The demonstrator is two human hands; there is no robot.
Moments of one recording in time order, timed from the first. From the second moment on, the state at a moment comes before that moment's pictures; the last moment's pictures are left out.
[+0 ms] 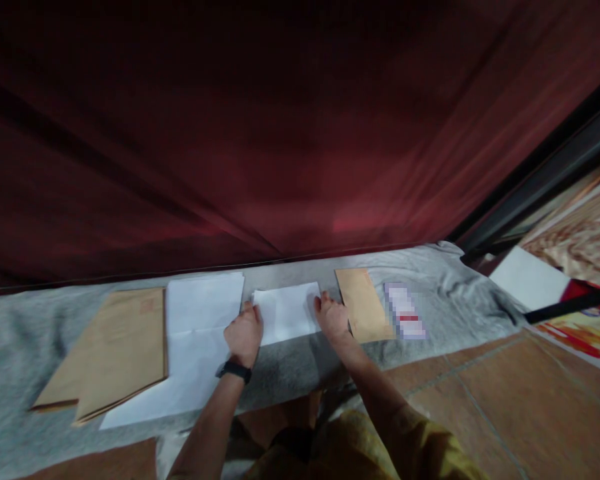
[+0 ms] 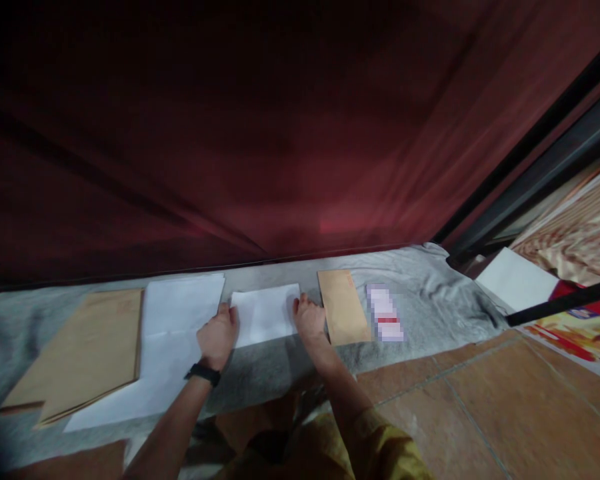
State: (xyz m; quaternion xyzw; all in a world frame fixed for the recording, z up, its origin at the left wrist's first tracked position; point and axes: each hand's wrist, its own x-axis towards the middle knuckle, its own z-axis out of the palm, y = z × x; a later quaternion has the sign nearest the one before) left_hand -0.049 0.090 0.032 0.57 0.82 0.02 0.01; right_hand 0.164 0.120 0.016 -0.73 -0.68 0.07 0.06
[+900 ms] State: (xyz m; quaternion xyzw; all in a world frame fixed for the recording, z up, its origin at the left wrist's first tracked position) left_hand 0.000 0.060 -0.013 0.71 0.69 0.16 -0.04; right_hand 0.131 0.095 -0.020 -0.58 -0.79 0.04 0.18
